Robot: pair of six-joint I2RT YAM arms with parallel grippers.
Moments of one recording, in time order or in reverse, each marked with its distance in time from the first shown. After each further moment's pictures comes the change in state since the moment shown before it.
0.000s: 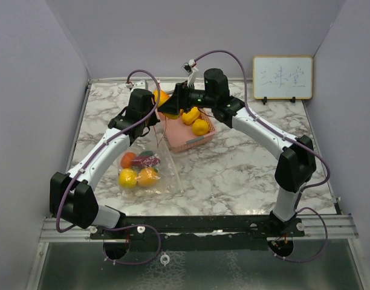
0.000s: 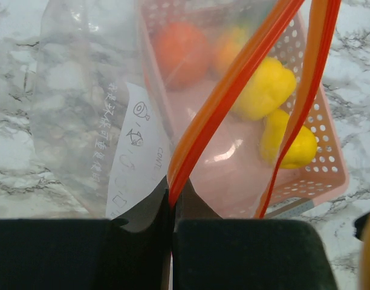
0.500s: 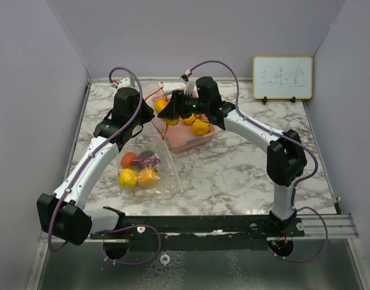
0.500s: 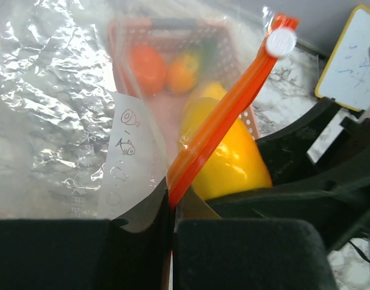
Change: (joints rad) left arm 0.042 -0.149 -0.004 0.005 0.124 -0.158; right arm -0.002 0.114 -0.028 0.009 0.081 0.092
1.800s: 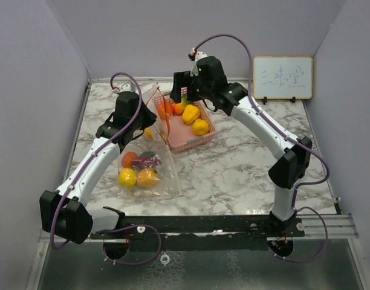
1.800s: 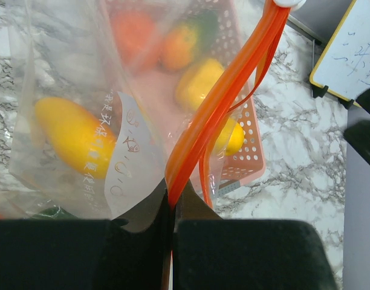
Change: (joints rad) left arm 0.019 0.008 -0.065 0.022 0.078 -0.073; right arm 0.023 -0.033 0.375 -0.516 0.540 -0.262
